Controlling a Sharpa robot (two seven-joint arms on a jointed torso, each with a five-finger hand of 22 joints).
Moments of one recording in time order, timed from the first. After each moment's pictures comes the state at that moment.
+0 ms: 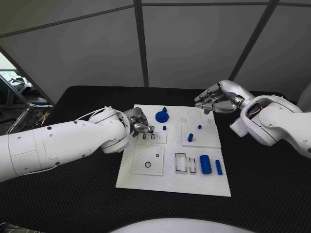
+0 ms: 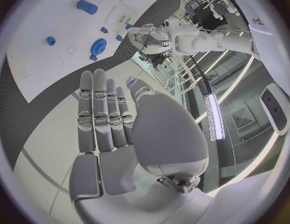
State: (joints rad) left arm 1.17 -0.78 -0.04 1.58 -1.11 -0.28 -0.59; left_hand 1.21 -0.13 0.63 0.20 0.09 0.89 0.06 0.60 0.71 1.36 -0.03 1.22 1.19 1.45 -0.08 0.84 0.95 0.07 1.46 0.04 1.55 1.31; right arm 1.25 -0.86 0.00 1.55 -0.95 -0.33 0.03; right_hand 1.41 -0.11 0.20 0.20 0.32 1.05 0.16 0.09 0.10 1.20 0.08 0.25 0.25 1.34 0.02 0.24 0.47 0.18 1.11 0.14 0.41 0.31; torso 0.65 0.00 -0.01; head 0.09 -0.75
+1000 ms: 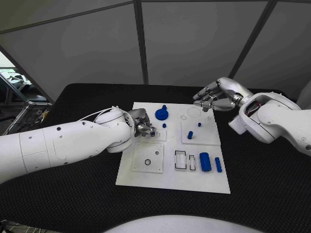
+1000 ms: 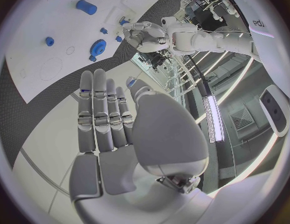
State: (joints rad) left arm 1.16 -0.73 -0.05 1.54 -1.21 -0.22 -0.61; left_hand 1.18 -0.14 0.66 0.18 0.09 0.89 0.06 0.60 0.72 1.37 -0.03 1.23 1.19 1.45 -0.07 0.84 0.95 0.07 1.46 0.04 1.56 1.31; right arm 1.25 -0.85 0.00 1.54 -0.97 -0.33 0.03; right_hand 1.41 -0.11 0.20 0.20 0.32 1.05 0.16 0.09 0.10 1.20 0.08 0.25 0.25 1.34 0.02 0.24 0.47 0.18 1.11 0.14 0.40 0.31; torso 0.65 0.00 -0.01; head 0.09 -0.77
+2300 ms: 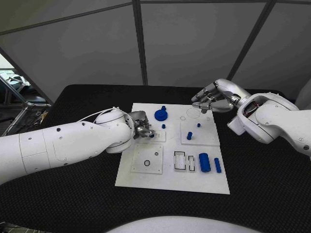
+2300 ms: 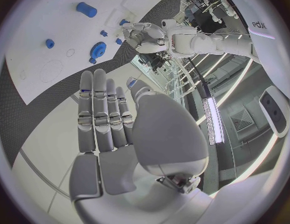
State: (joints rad) left arm 1.16 -0.73 -0.05 1.54 -1.21 -0.16 -0.63; left_hand 1.18 -0.14 0.67 0.17 0.09 0.89 0.05 0.60 0.72 1.37 -0.02 1.23 1.19 1.45 -0.07 0.84 0.95 0.07 1.46 0.04 1.56 1.31; right arm 1.25 -0.85 0.00 1.54 -0.98 -0.31 0.02; right_hand 1.41 -0.11 0.19 0.20 0.32 1.05 0.16 0.09 0.10 1.20 0.08 0.25 0.25 1.34 0.02 0.24 0.48 0.18 1.11 0.14 0.40 0.30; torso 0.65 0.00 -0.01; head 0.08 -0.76
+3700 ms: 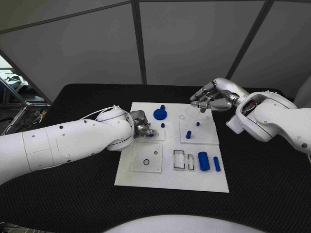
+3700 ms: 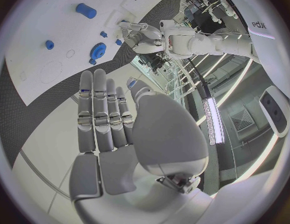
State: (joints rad) left arm 1.16 -0.70 -0.05 1.49 -1.18 -0.14 -0.64; left_hand 1.04 -0.15 0.47 0.18 0.09 0.93 0.04 0.61 0.73 1.38 -0.03 1.24 1.20 1.45 -0.08 0.84 0.96 0.07 1.46 0.03 1.56 1.31; right arm 1.25 -0.84 0.00 1.54 -0.98 -0.30 0.02; right_hand 1.41 -0.10 0.19 0.20 0.32 1.05 0.16 0.09 0.10 1.20 0.08 0.25 0.25 1.34 0.02 0.24 0.48 0.18 1.11 0.14 0.39 0.30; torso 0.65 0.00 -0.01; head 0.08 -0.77
